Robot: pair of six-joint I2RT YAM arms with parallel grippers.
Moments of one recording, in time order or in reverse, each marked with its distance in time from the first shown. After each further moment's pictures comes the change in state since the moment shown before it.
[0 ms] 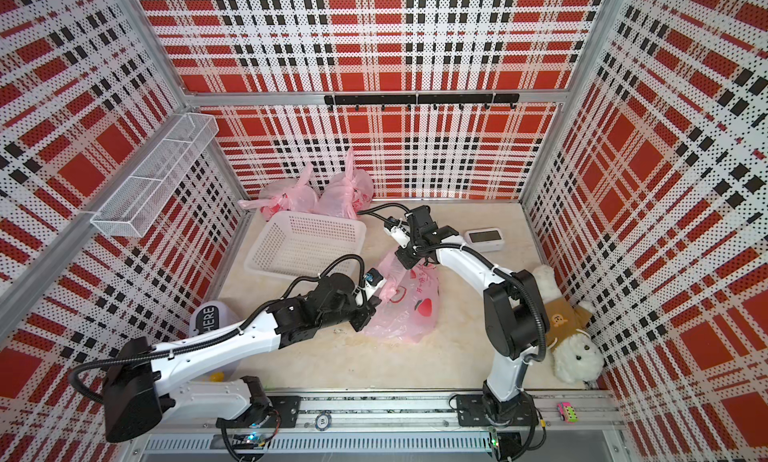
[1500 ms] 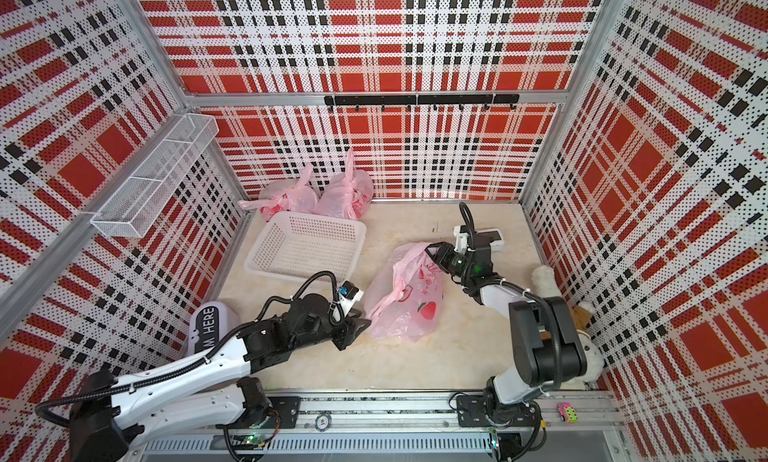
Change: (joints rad) left arm -0.015 -0.241 -0.189 0.001 0.014 -0.197; right arm -0.320 -0.276 -0.688 0.955 -0.424 1.175
